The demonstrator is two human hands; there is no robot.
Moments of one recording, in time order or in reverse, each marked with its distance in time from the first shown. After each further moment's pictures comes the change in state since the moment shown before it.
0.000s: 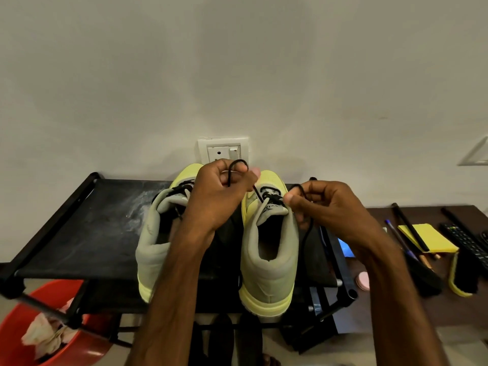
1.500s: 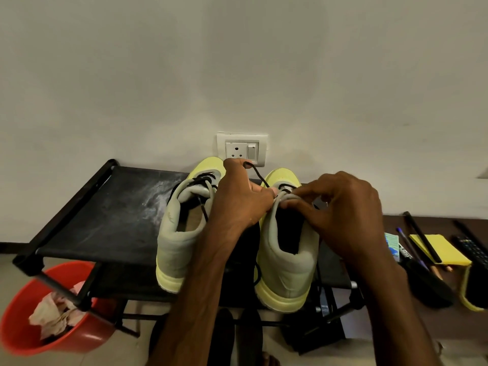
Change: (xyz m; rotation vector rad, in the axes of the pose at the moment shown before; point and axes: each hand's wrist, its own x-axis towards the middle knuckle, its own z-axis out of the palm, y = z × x) left_hand 0.009 -0.016 0.001 0.308 0.029 -0.102; right_hand -0.004 -0.015 0.037 -0.815 0.326 -0.388
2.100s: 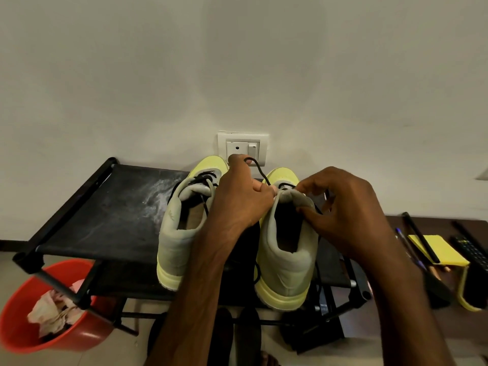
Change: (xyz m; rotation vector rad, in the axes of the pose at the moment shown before) left_hand -0.005 0.007 -0.006 0.124 0.003 0.083; right_hand 0.005 0.002 -0.011 -0.047 -0.151 0.020
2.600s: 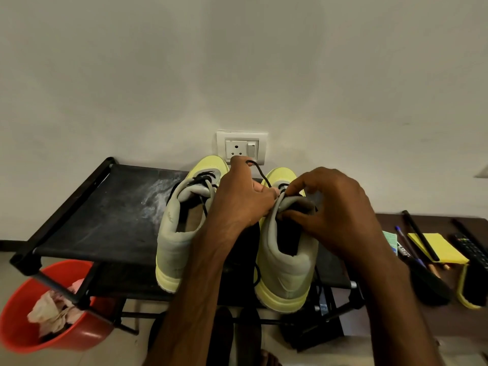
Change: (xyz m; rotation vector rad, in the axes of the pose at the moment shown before) left_hand 0.005 -0.004 0.005 -0.041 -0.058 -0.046; right_hand 0.000 -0.005 0.010 0.014 0.008 -0.043
